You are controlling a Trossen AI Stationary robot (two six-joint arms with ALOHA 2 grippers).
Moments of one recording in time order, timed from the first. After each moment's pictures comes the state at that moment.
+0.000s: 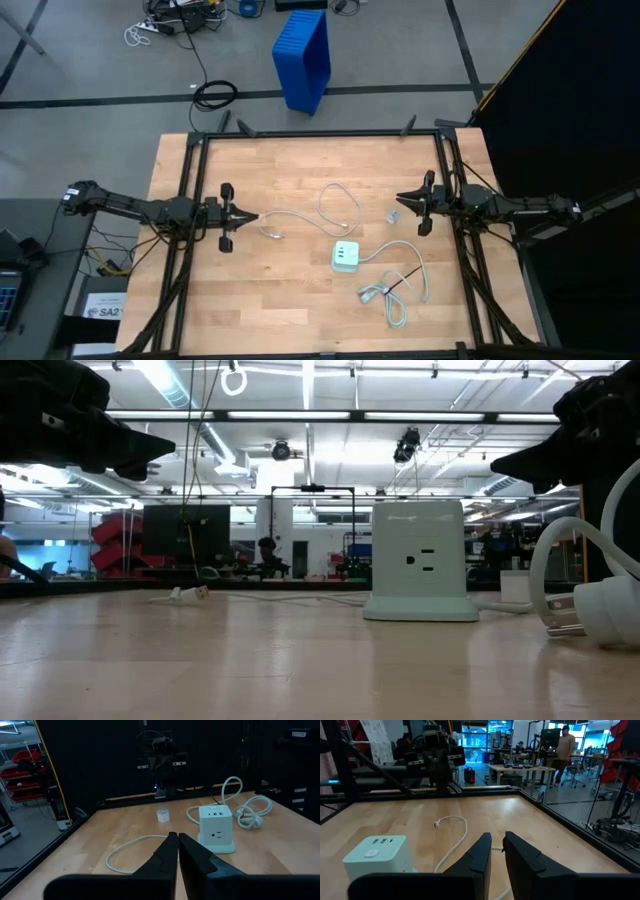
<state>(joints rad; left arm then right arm) -0.20 0.31 0.01 0.32 -0.24 0.13 -0.02 0.09 0.01 0.07 0.22 -0.02</state>
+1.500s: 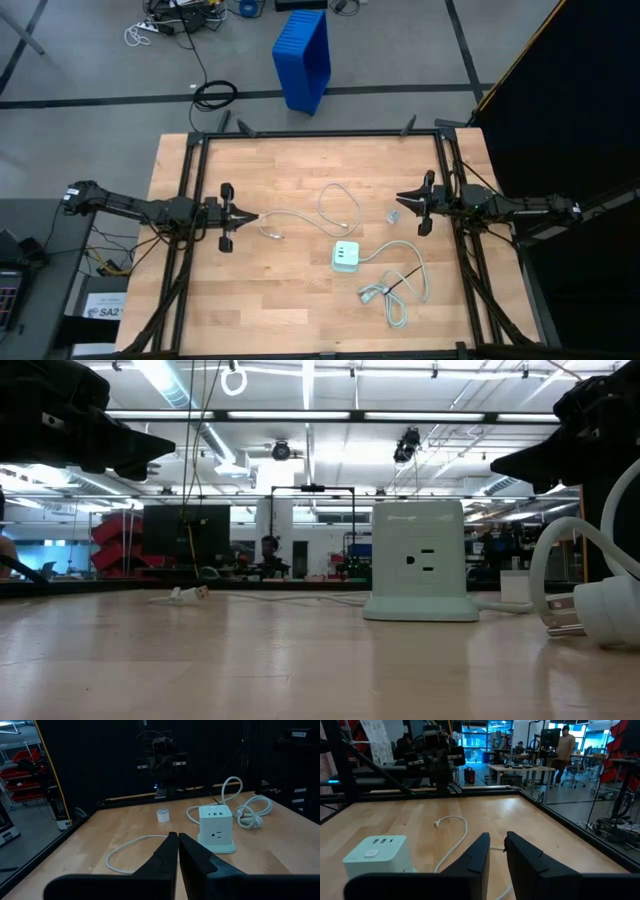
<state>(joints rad) -0.20 0.31 0.01 0.32 -0.24 0.13 -0.02 0.09 0.01 0.07 0.22 -0.02</state>
